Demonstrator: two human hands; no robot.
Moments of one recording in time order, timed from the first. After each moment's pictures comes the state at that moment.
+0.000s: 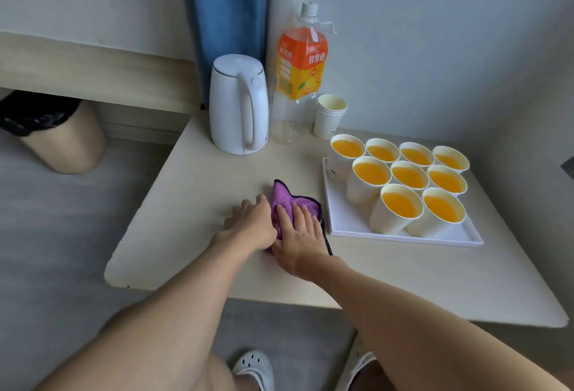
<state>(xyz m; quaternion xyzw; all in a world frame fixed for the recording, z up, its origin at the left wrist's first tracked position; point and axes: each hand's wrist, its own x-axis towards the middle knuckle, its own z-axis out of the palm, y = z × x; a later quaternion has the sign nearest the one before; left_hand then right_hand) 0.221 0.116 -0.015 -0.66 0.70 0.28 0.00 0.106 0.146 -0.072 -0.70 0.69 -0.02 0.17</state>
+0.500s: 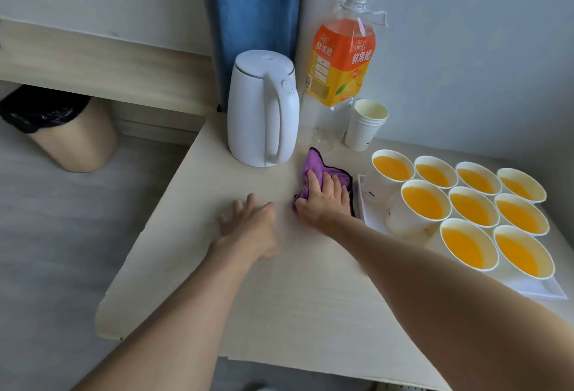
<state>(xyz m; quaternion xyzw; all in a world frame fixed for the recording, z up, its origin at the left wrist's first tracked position) 0.253 0.050 -0.037 -0.65 0.72 0.23 0.07 0.102 0.002 -0.076 -0.63 0.76 -0.04 0.16</state>
